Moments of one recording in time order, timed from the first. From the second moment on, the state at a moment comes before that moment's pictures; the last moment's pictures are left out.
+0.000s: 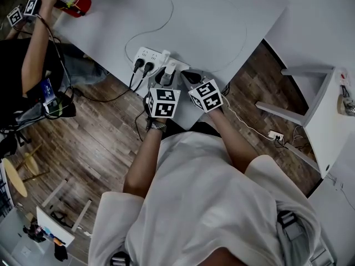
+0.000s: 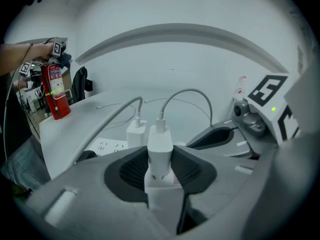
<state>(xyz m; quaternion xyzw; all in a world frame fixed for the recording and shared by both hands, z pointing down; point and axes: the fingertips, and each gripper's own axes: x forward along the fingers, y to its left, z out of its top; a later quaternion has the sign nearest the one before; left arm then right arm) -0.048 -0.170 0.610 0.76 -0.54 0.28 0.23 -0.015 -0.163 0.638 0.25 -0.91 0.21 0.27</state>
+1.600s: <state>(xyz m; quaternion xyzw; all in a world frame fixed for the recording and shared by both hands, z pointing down) -0.057 -0.162 0.606 0.76 -0.56 0.21 0.27 -0.016 -0.162 0.638 0.26 -0.91 0.19 0.27</state>
